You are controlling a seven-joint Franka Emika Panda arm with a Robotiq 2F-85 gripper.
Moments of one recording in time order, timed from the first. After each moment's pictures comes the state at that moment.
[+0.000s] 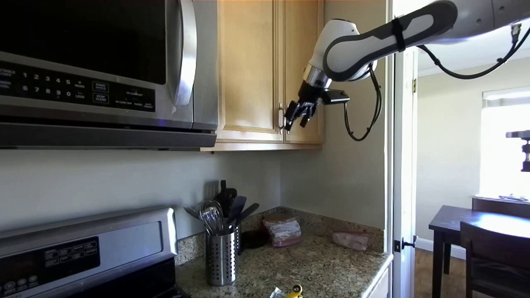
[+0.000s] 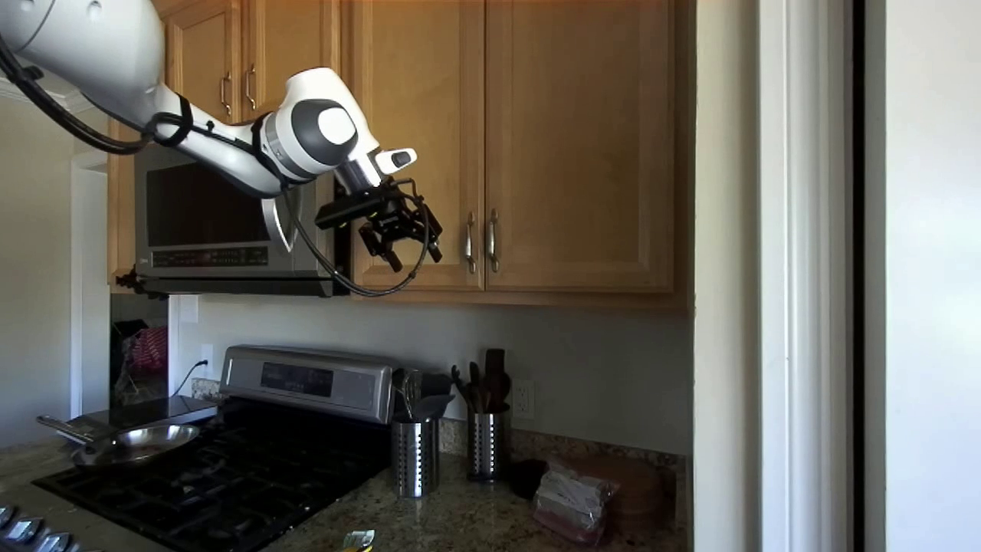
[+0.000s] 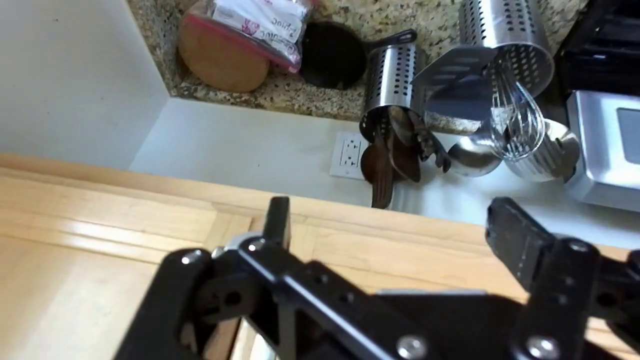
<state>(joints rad) -0.02 -0.15 0.03 -1.88 -0.22 2.37 0.05</state>
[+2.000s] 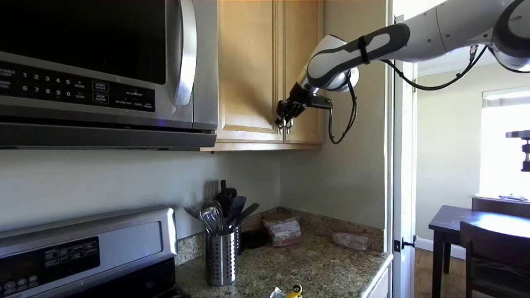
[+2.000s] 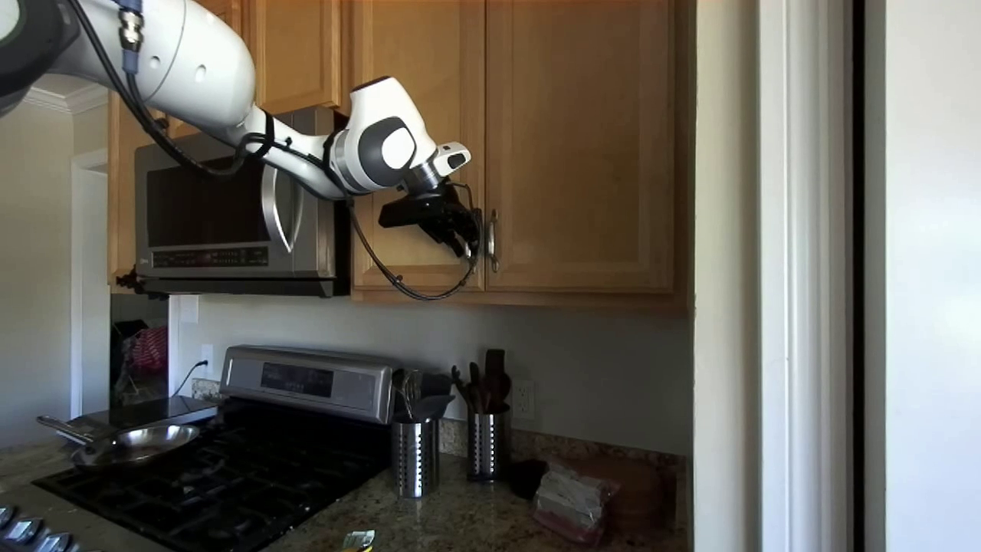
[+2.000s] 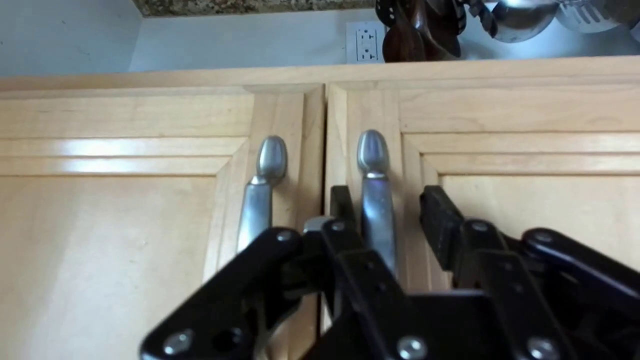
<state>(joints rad) -0.04 0.08 -0.05 -1.64 -0.01 2.55 -0.02</state>
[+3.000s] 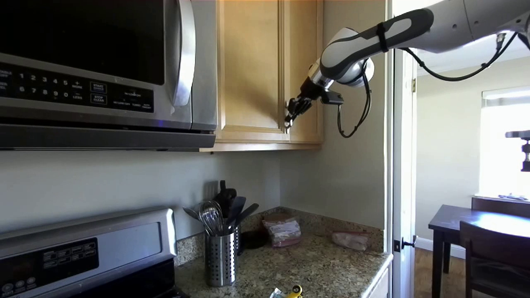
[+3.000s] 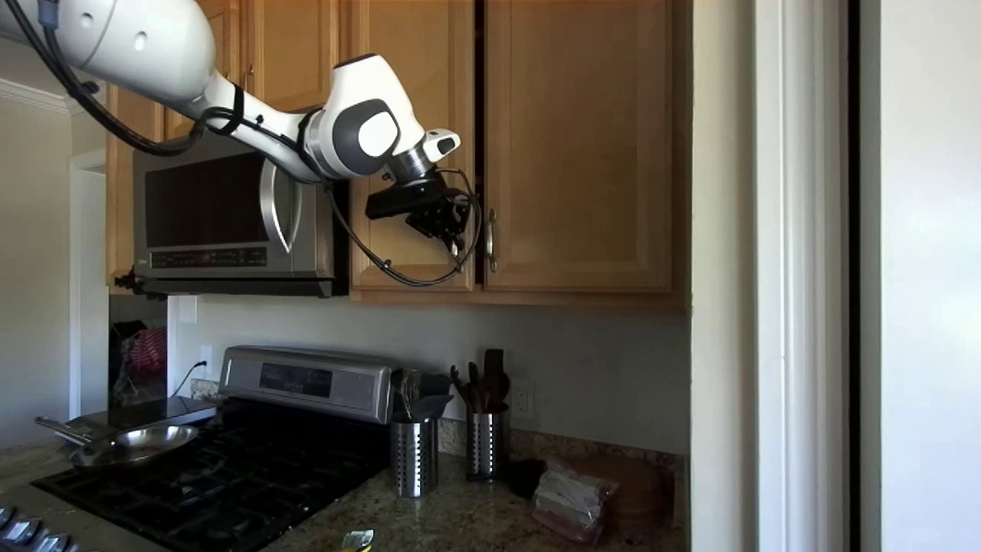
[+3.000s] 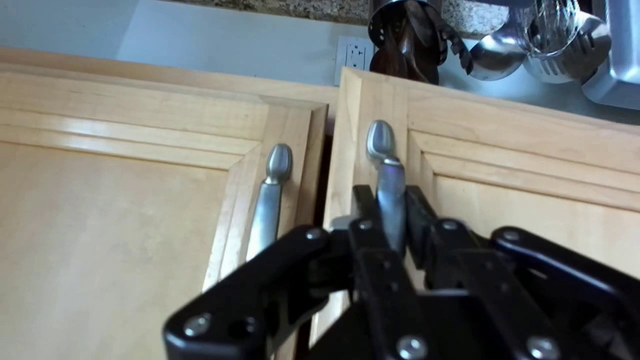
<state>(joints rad) -0.05 -0.07 -0.04 -1.79 0.07 2.56 -0.26</state>
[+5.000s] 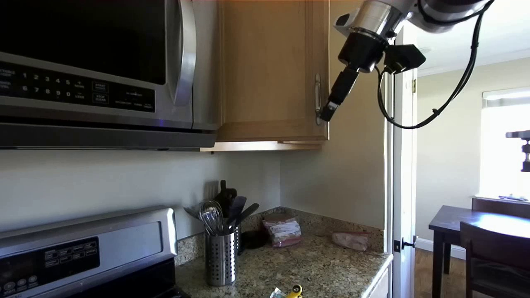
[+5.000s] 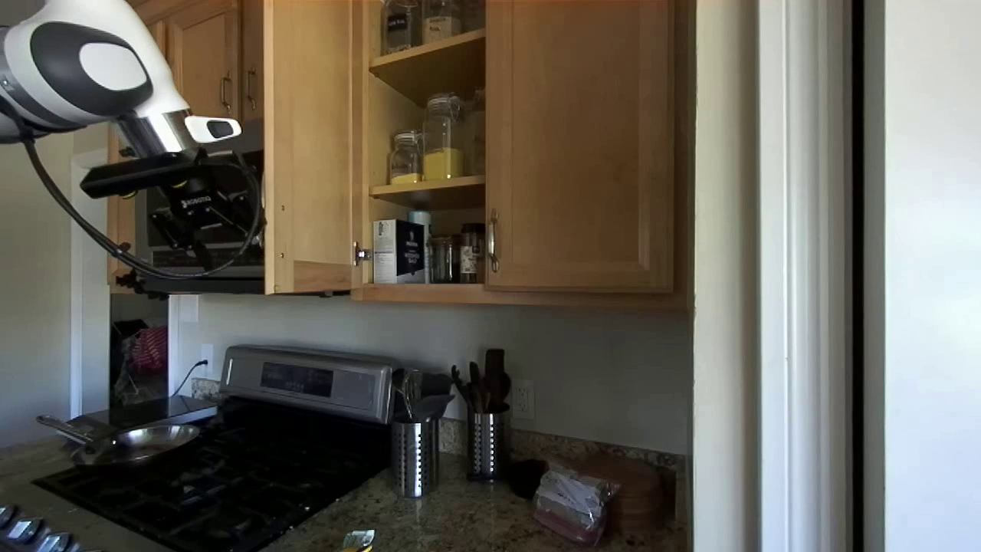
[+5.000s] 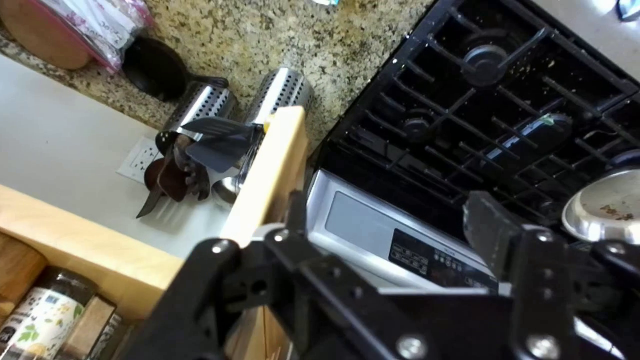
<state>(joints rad) 0.22 -0.69 0.17 -2.28 -0.03 2.15 -0.17</state>
